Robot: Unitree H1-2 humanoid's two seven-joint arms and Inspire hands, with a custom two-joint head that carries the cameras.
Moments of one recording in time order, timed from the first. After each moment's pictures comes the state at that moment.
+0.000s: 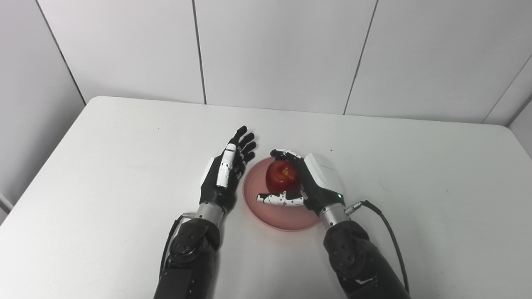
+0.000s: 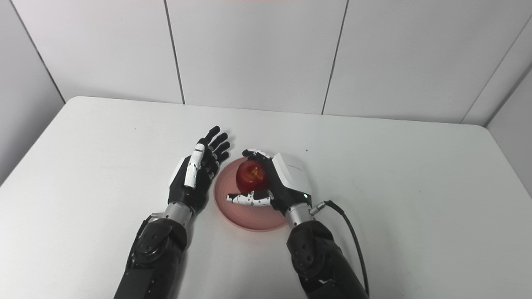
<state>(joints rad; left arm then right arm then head) -0.29 -0.09 0.02 0.25 -0.19 0.02 -0.13 -0.36 -0.06 0.41 0.07 -0.68 0.20 -0.01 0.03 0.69</state>
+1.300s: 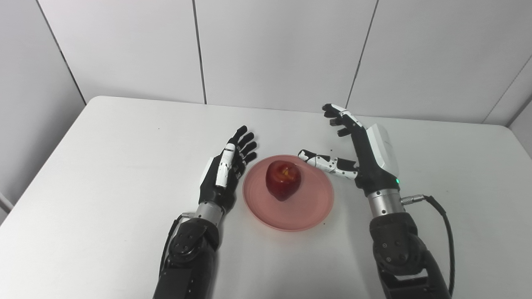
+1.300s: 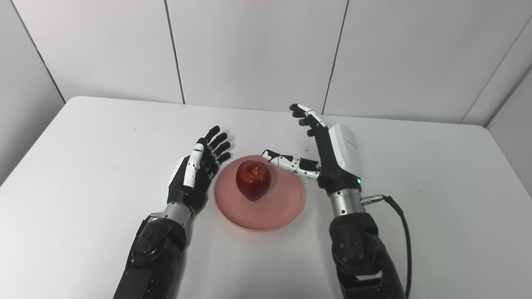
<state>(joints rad) -0.30 -0.09 0.03 0.26 -0.19 0.02 -0.14 -0.31 -0.11 0.20 -0.17 -0.61 0.13 -0.06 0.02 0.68</state>
